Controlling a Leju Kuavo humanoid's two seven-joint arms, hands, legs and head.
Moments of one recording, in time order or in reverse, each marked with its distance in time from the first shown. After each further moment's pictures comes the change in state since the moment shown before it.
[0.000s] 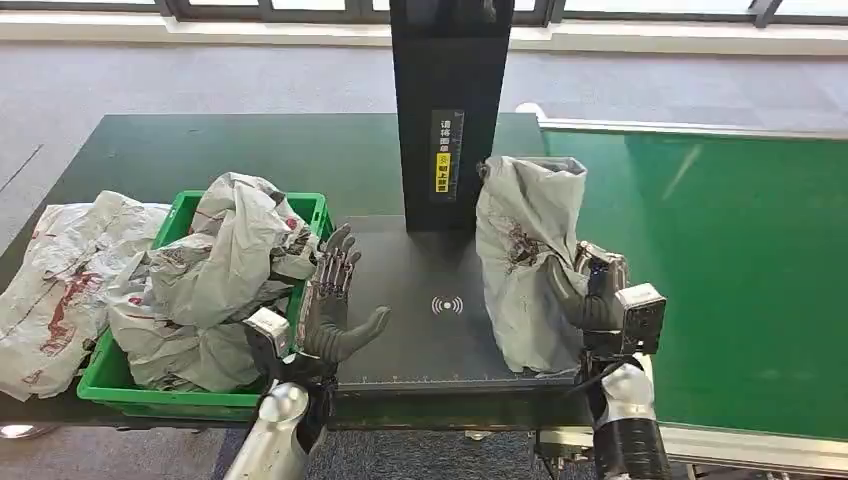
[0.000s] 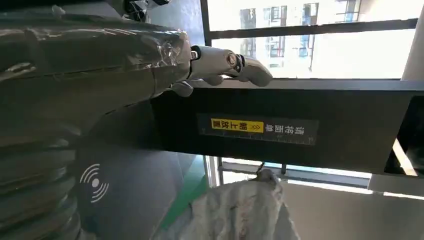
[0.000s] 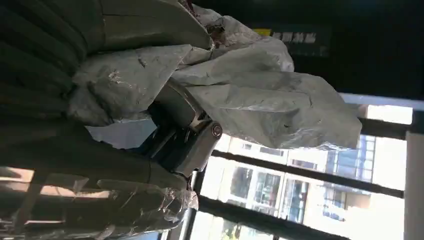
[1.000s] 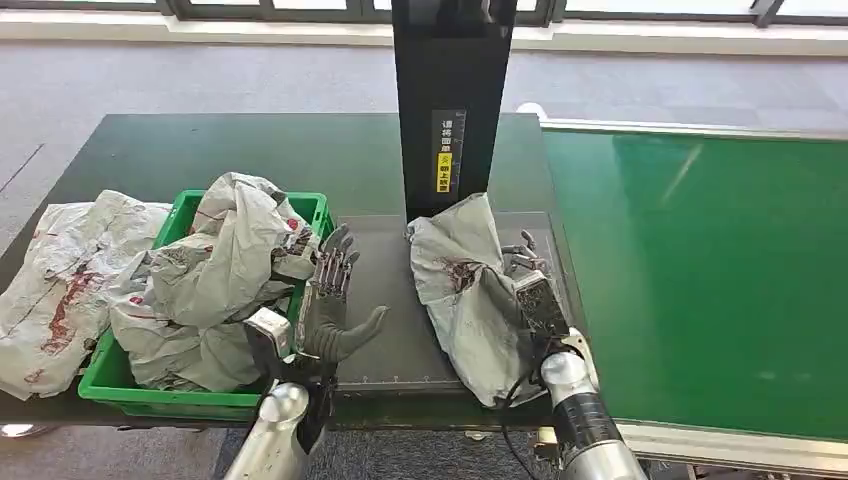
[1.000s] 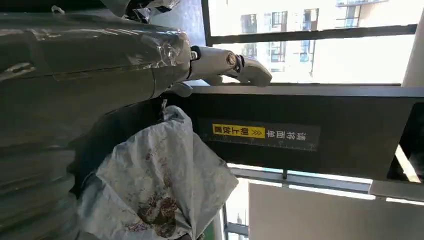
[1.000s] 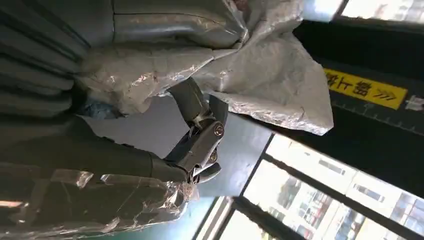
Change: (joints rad) left arm 0.000 0.000 0.000 0.002 -0.002 0.020 0.000; right arm -0.150 0.034 0.078 0.412 0.313 -0.295 0.041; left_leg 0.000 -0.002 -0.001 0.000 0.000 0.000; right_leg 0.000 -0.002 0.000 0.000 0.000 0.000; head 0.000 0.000
